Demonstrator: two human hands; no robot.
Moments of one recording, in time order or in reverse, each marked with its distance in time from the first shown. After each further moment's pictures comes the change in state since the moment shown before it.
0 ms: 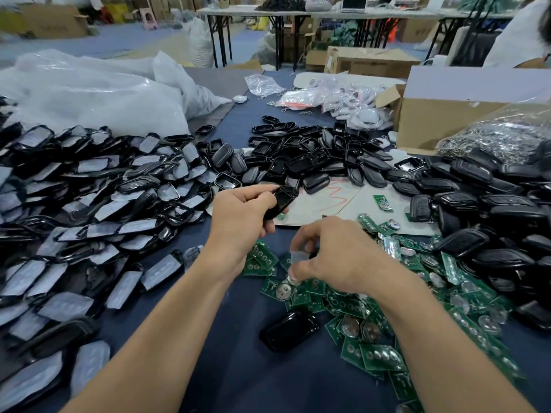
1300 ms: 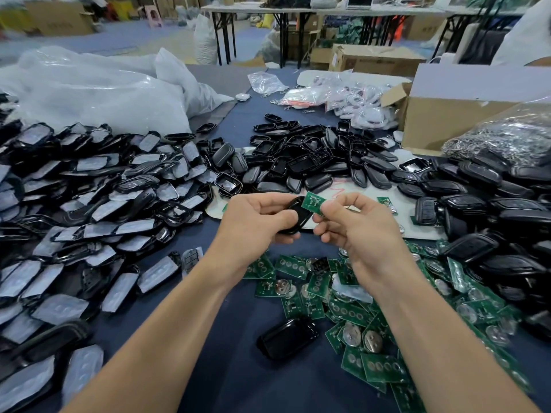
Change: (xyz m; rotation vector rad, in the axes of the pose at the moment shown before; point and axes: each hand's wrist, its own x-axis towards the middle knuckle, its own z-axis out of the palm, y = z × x) left_hand 0.000 -0.007 0.002 0.003 -0.249 -0.052; right_hand 0.009 0.009 -0.006 1.240 0.321 0.127
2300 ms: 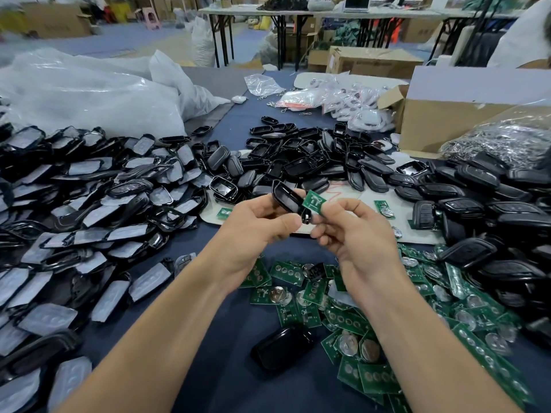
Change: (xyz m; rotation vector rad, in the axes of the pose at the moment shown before) left_hand 0.000 0.001 0.003 -0.123 -0.139 -0.011; right_hand 0.003 0.008 0.006 0.137 0.083 -0.001
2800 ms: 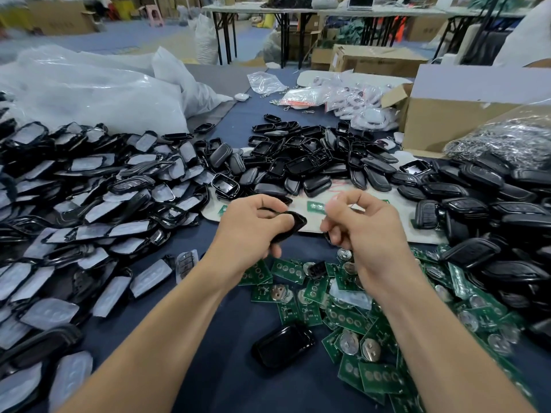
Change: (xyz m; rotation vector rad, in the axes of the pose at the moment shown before) left_hand 0.005 -0.008 -0.007 0.291 0.219 -0.080; right_hand 0.007 -0.008 -0.012 -0.263 -0.098 -0.132
